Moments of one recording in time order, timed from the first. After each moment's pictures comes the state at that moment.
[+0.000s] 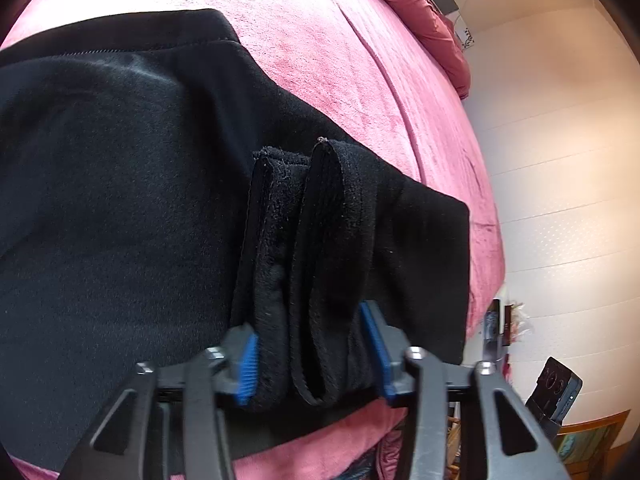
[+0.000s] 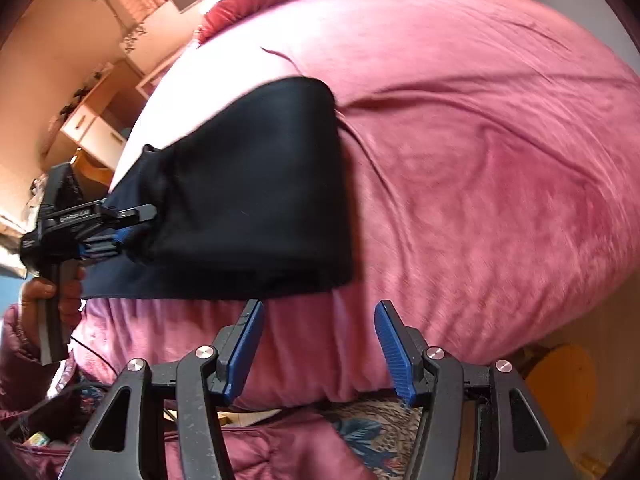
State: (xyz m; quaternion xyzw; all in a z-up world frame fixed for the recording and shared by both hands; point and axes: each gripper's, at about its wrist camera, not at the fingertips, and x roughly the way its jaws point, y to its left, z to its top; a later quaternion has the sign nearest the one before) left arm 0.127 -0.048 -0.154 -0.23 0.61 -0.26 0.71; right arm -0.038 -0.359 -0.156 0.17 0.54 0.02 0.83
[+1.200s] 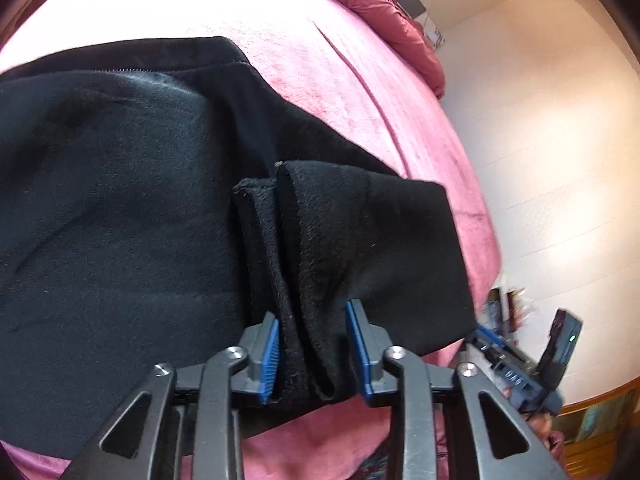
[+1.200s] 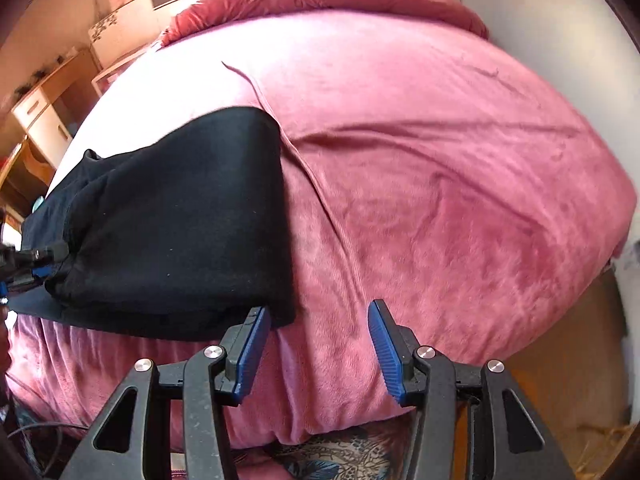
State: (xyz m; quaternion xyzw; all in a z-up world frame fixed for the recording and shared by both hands) left arm 0.113 -0.018 -0.130 -0.24 0.57 -0.30 0.73; right arm -0.011 -0.330 -0.146 0.05 0.51 -0.08 0.86
